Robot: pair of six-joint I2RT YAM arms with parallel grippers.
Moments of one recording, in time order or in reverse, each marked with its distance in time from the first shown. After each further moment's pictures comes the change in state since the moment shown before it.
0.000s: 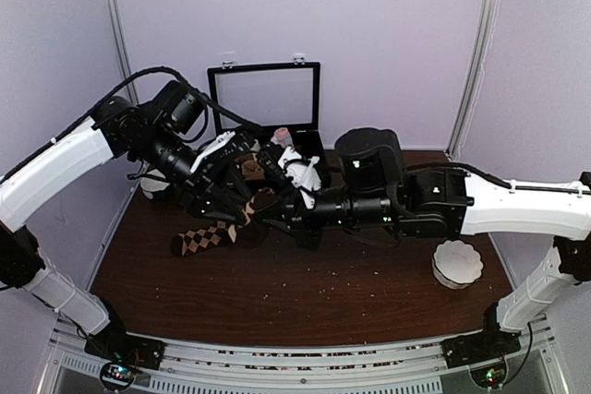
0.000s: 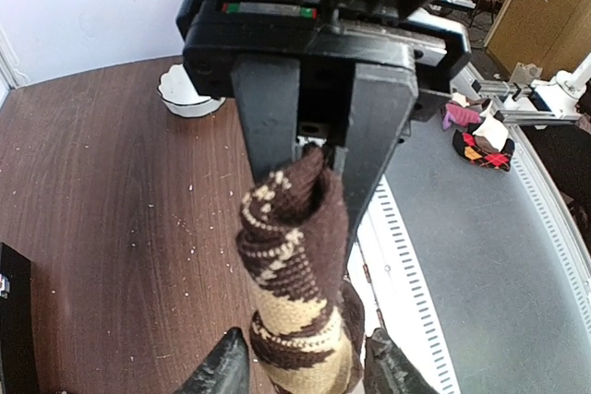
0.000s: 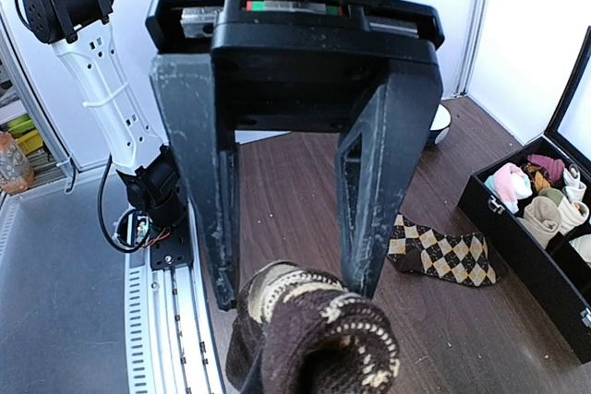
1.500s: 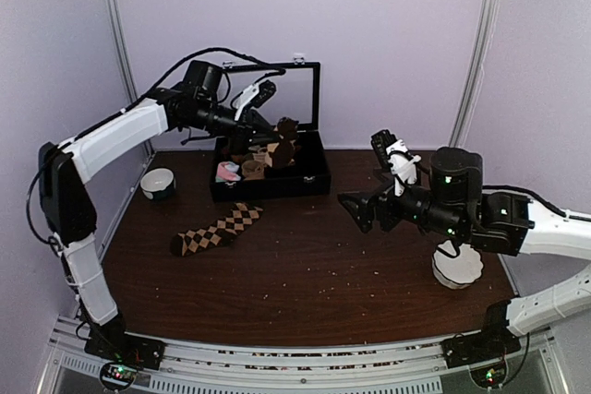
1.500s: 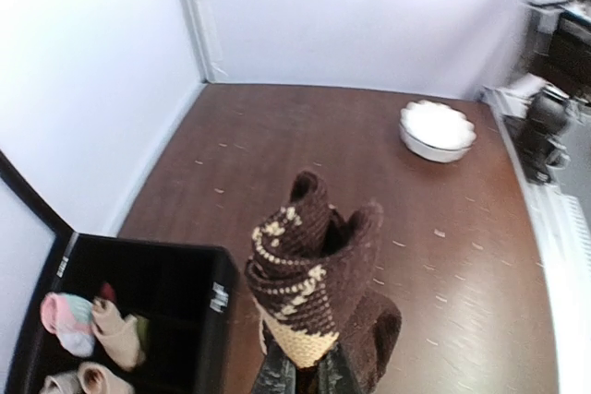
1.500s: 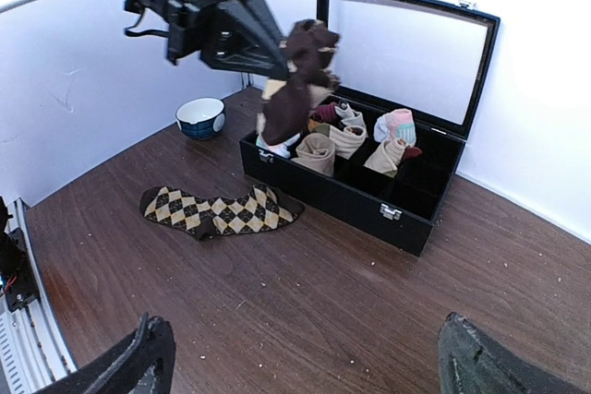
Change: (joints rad) left arm 0.224 0.414 0.260 0.507 -0.105 -0.193; right arm -0.181 -0.428 -0.448 0.082 0.381 0.076
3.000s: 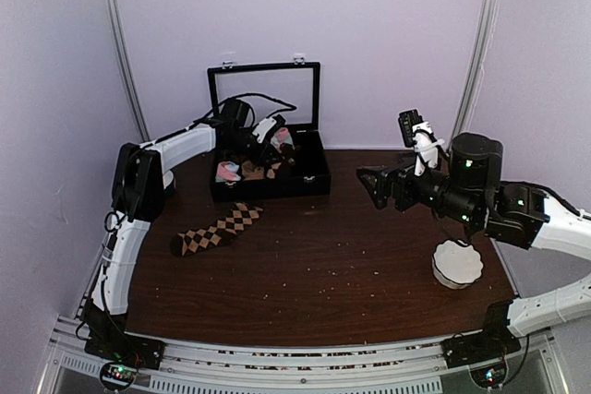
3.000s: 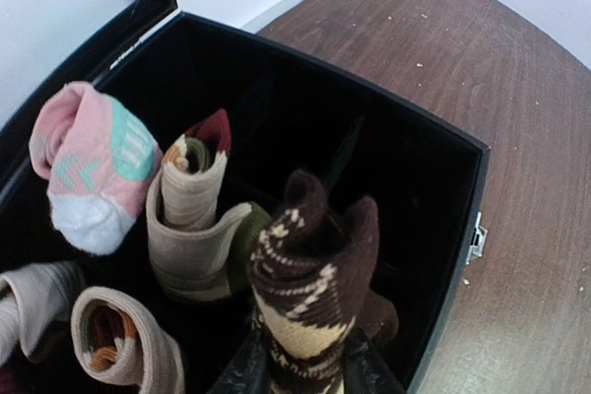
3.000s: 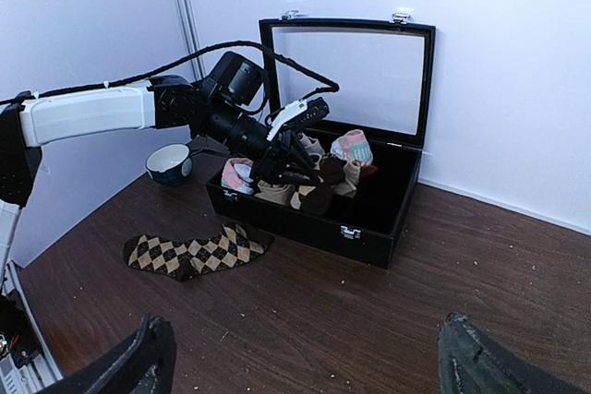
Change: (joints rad) left arm 0.078 0.613 0.412 0.077 -0.302 -0.226; right arm -0.077 -0.064 0.032 -0.037 0.047 0.081
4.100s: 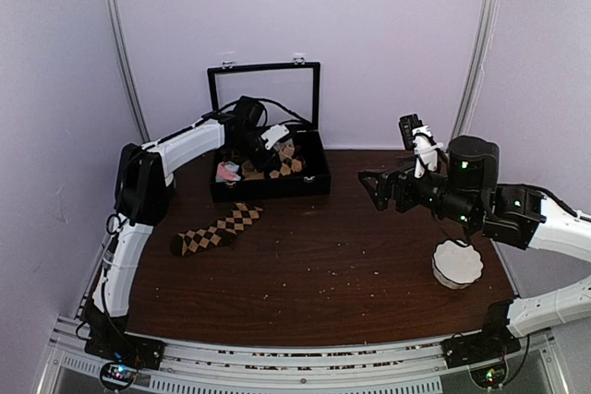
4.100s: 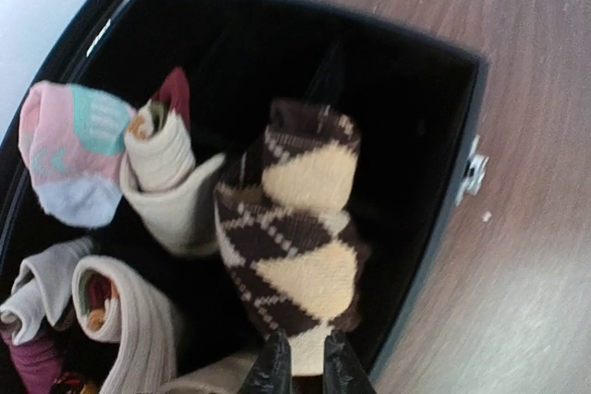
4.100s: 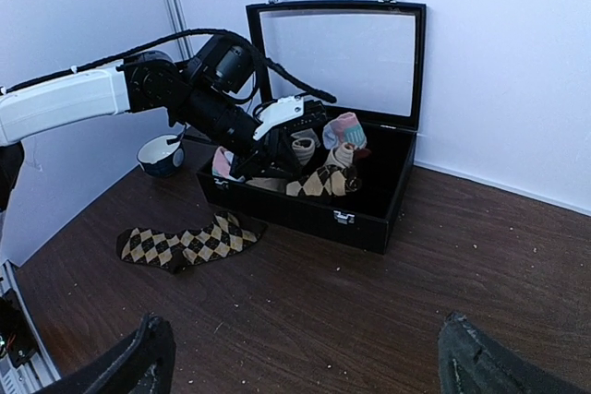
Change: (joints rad) left arm -0.081 -0.027 0.054 -0.204 -0.229 0.168; right arm -0.036 0.001 -0.026 -0.003 -0.027 0.029
